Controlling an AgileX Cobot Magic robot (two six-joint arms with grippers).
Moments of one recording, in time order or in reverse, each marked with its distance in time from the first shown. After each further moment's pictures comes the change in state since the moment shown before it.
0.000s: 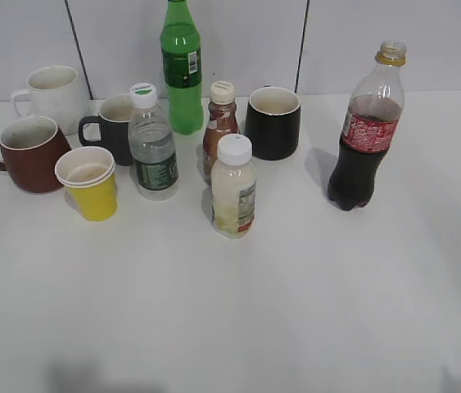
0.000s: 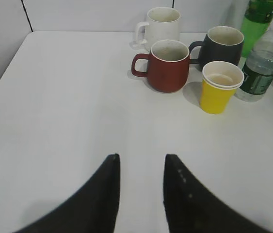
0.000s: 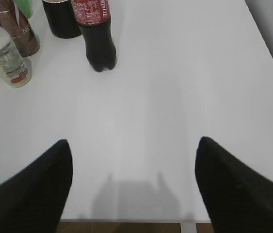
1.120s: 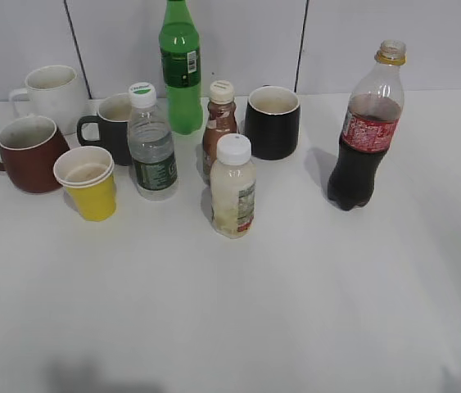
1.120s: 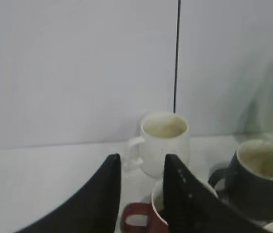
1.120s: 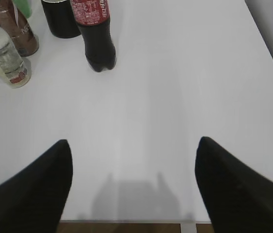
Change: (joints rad) left arm 0.000 1.132 0.082 0.077 -1.500 0.000; right arm 0.000 0.000 0.000 0.002 0.000 0.000
